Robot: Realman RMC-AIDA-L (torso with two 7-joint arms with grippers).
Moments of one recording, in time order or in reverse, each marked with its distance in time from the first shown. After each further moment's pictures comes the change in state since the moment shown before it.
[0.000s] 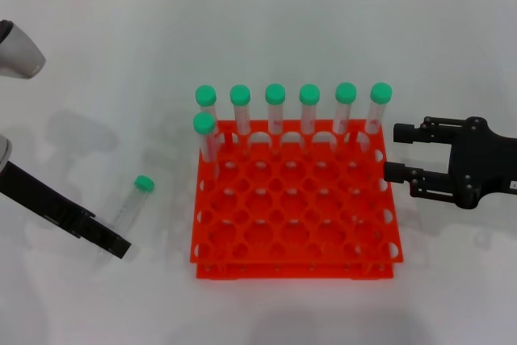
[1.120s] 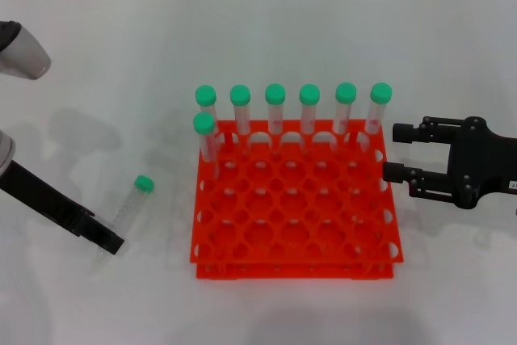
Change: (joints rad) left arm -0.009 -0.007 0.017 -0.001 0.035 -0.035 -0.003; right arm 0.004 0.000 0.000 0.007 0.000 0.001 -0.011
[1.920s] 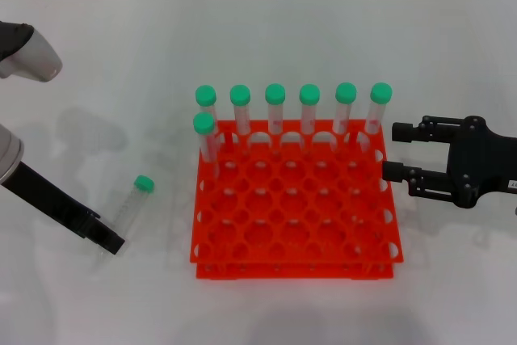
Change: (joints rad) left arm -0.011 -0.014 0.013 0.000 0.020 -0.008 -0.006; right arm 0.001 0.002 0.002 0.000 0.000 0.000 0.001
